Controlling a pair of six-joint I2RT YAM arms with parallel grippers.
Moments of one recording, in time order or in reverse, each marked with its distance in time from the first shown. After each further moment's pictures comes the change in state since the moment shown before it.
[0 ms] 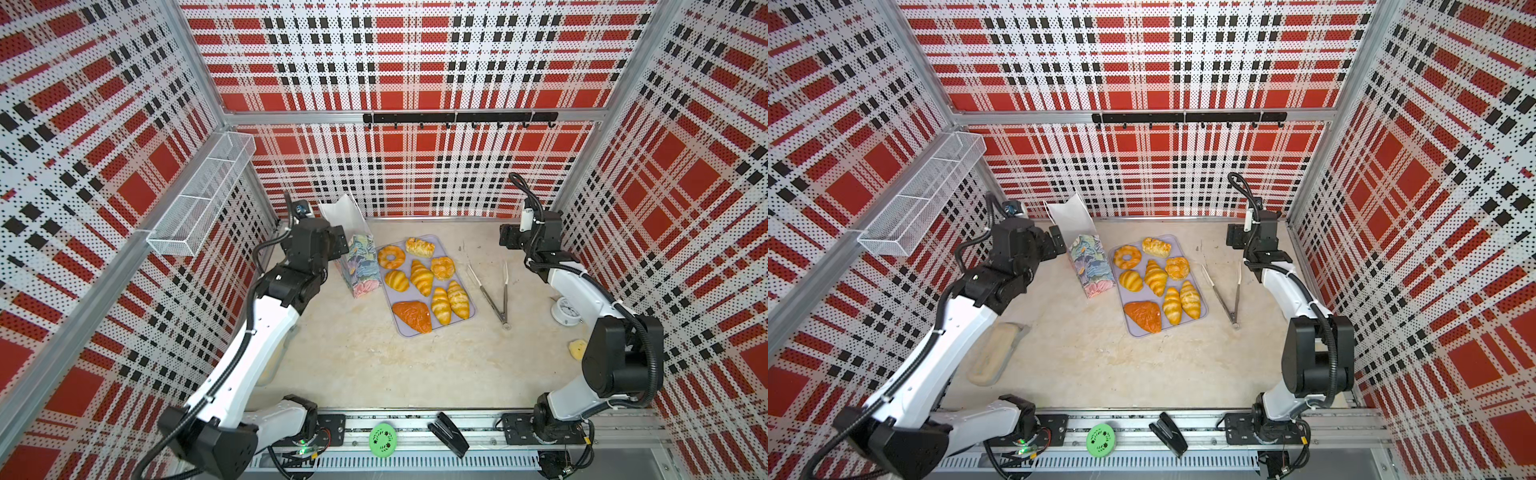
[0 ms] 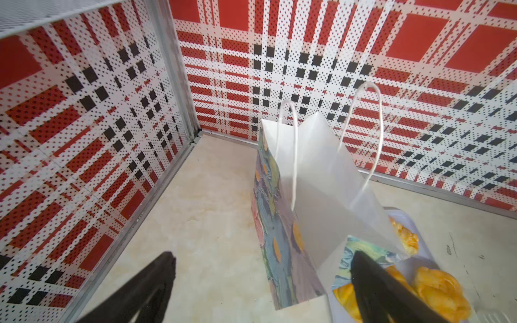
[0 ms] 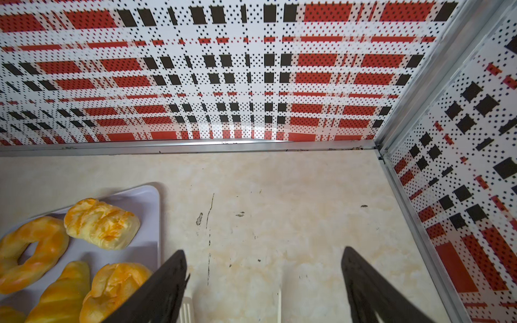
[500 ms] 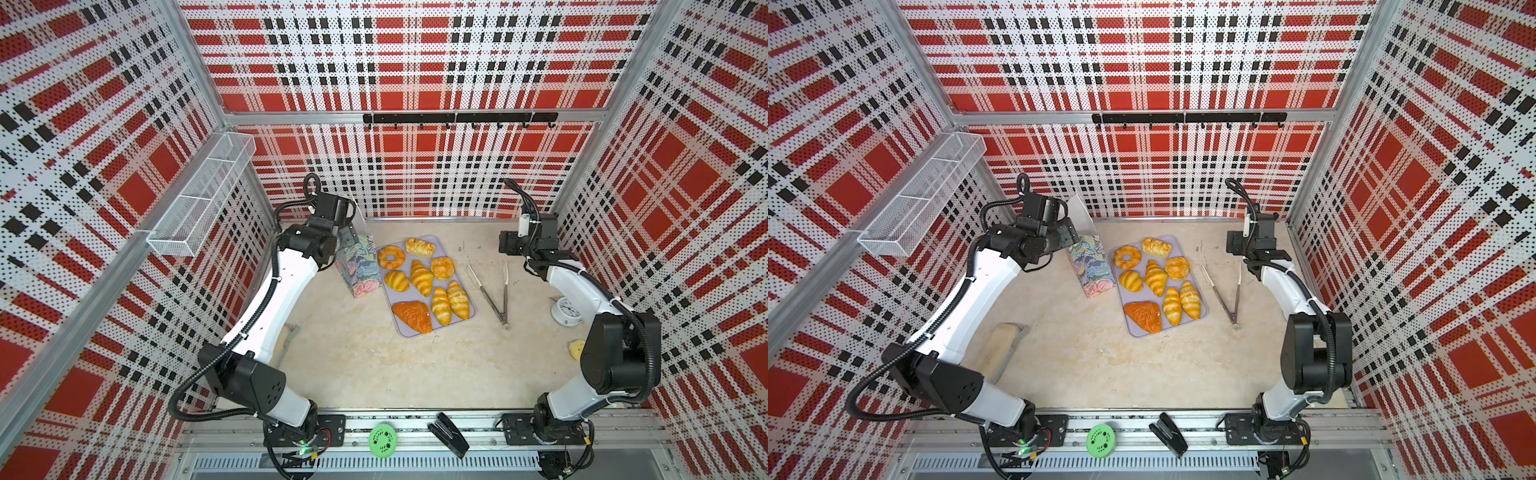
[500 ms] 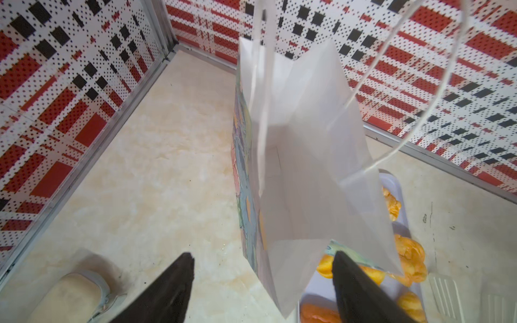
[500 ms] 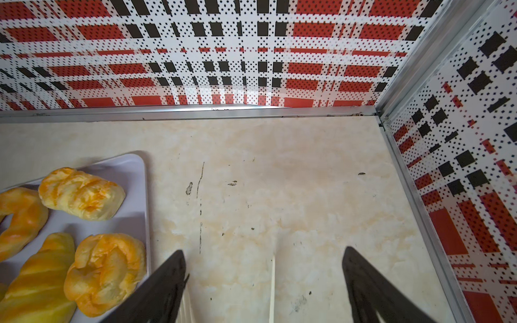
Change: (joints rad) left arm 0.045 0.289 0.308 -0.342 0.147 -0.274; right arm 0.000 0.016 0.017 -0.131 0.026 -0.011
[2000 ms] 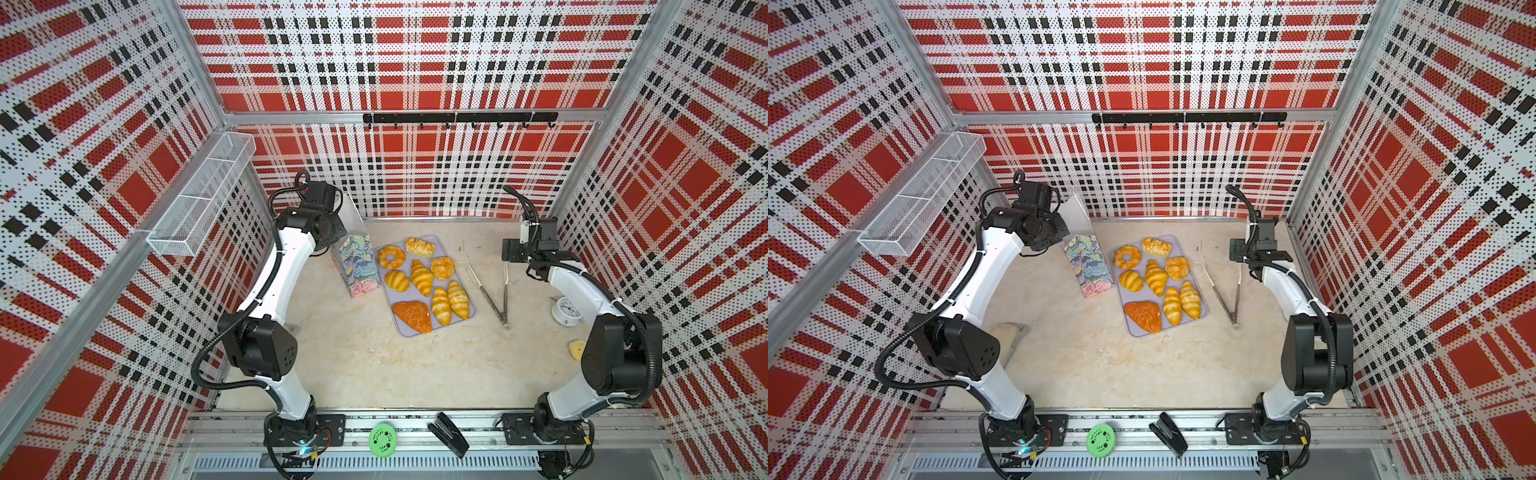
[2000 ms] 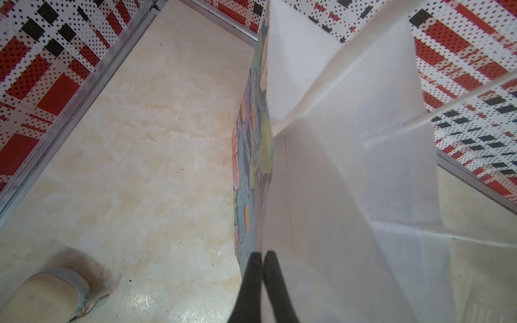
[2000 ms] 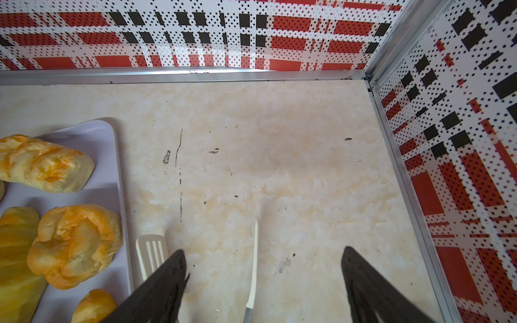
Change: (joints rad) left arm 0.130 0.182 0.155 -0.068 0.174 0.010; right arm -0.010 -0.016 -0.016 -0.105 0.045 -0.003
